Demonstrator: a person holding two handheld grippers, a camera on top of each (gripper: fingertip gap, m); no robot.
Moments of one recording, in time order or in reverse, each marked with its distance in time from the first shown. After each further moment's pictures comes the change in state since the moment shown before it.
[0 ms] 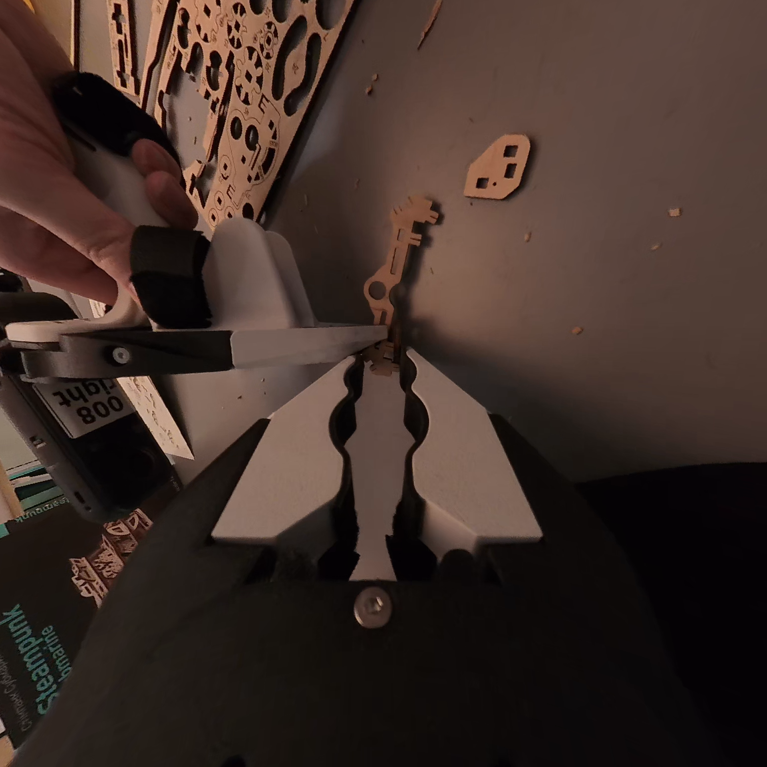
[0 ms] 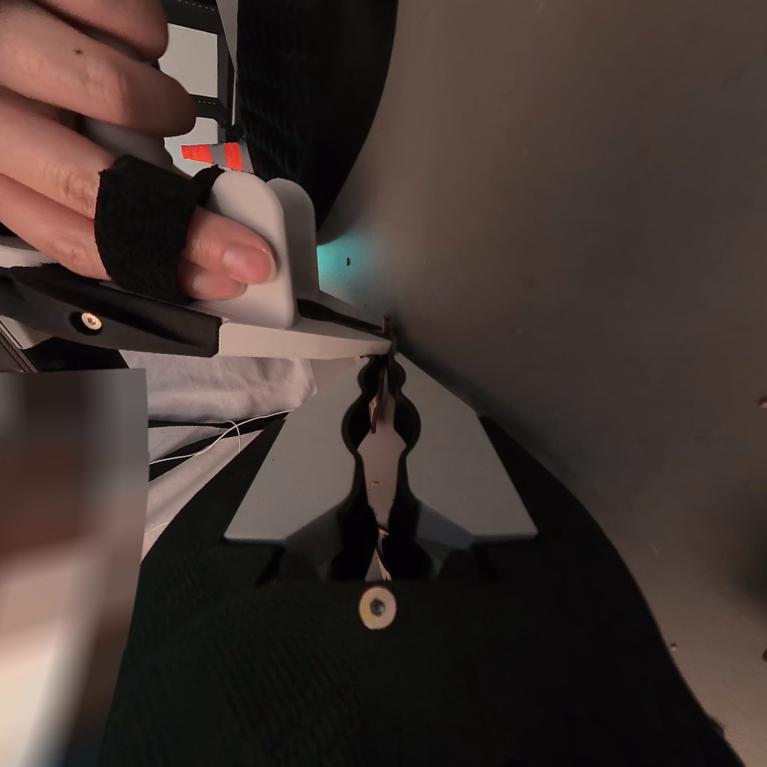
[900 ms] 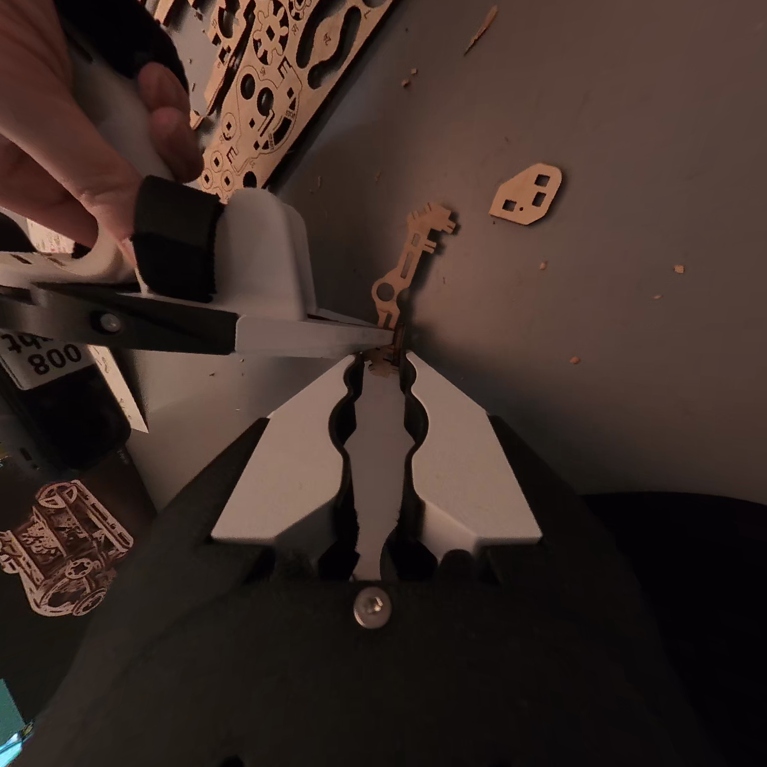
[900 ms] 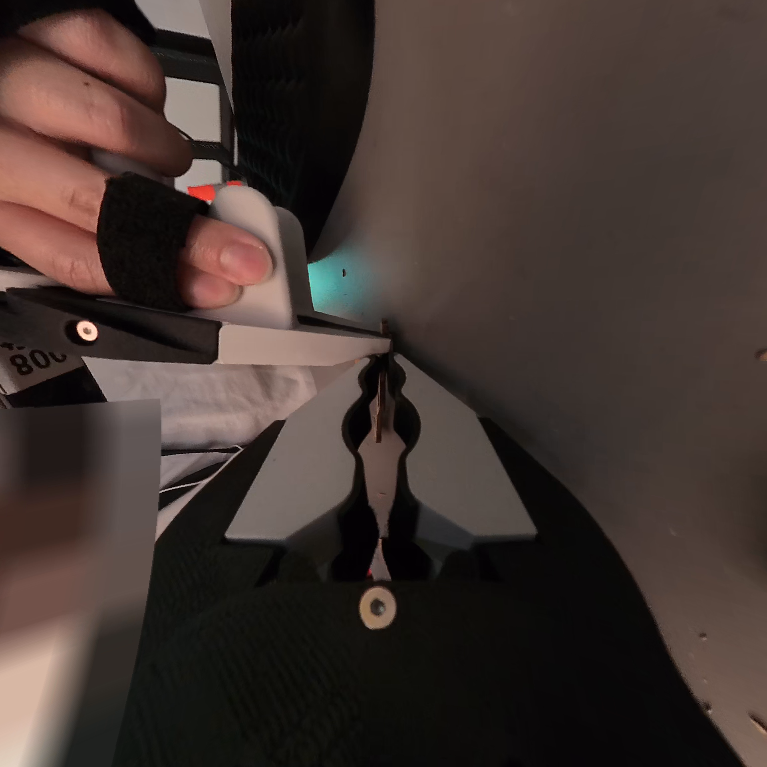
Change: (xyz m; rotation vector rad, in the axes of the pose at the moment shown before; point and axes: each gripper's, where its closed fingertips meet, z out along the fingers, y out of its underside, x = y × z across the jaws) left arm 0.000 0.000 0.001 -0.045 0.044 -0.163; right arm 0.001 -0.002 0.000 0.064 0.008 0.059
